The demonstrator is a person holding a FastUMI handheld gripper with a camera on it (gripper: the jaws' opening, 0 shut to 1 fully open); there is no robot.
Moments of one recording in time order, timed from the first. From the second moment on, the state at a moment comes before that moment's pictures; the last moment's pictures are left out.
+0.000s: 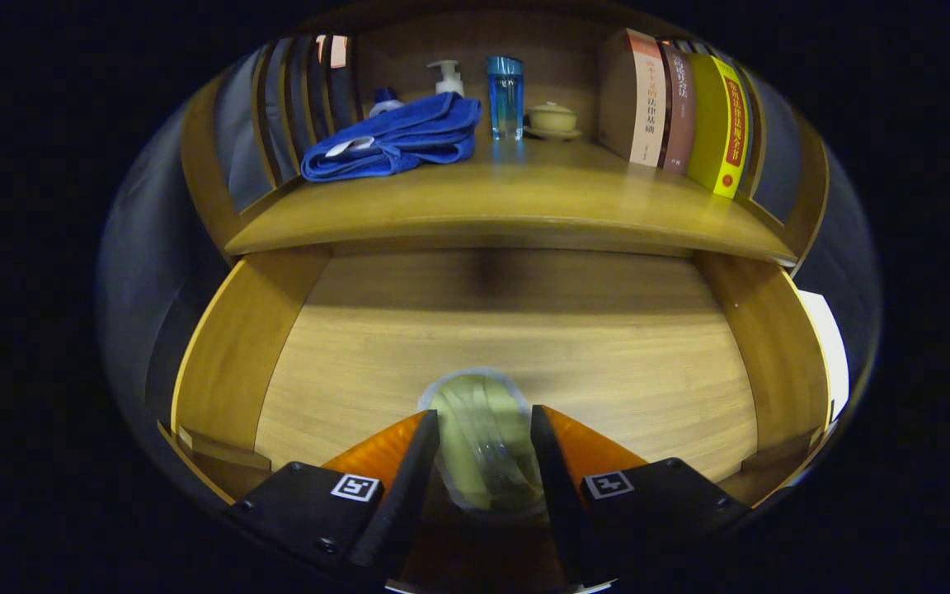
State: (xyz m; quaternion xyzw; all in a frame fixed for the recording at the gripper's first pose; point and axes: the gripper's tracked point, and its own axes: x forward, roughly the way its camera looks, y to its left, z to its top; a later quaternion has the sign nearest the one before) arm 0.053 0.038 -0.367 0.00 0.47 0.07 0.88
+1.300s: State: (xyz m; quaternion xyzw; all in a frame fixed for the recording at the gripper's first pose) arm 0.101 0.018 -0.211 0.00 0.39 0.06 0.92
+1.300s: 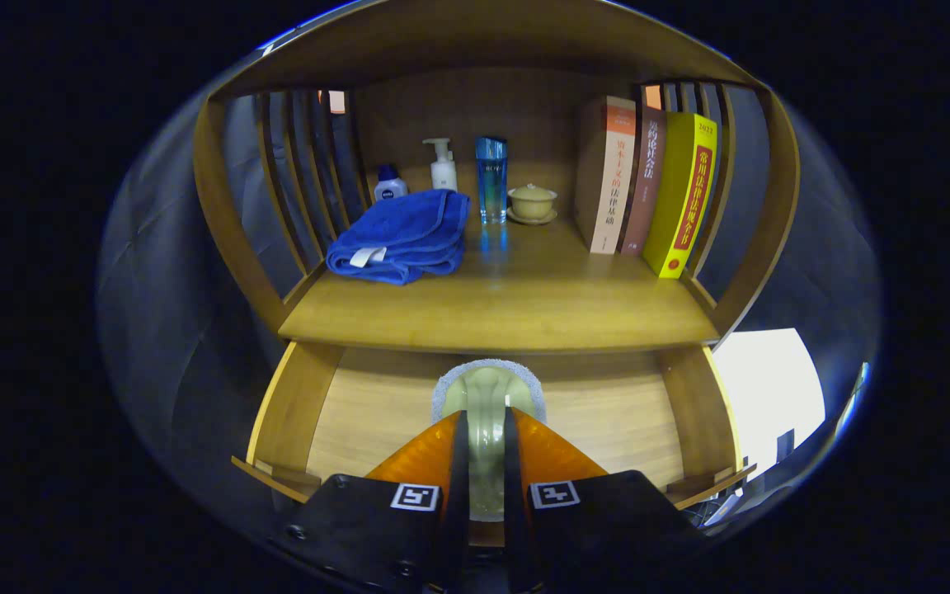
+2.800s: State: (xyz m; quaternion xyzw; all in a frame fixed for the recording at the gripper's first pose) arm 0.289 0.005 -0.262 -0.03 0.39 0.02 0.92
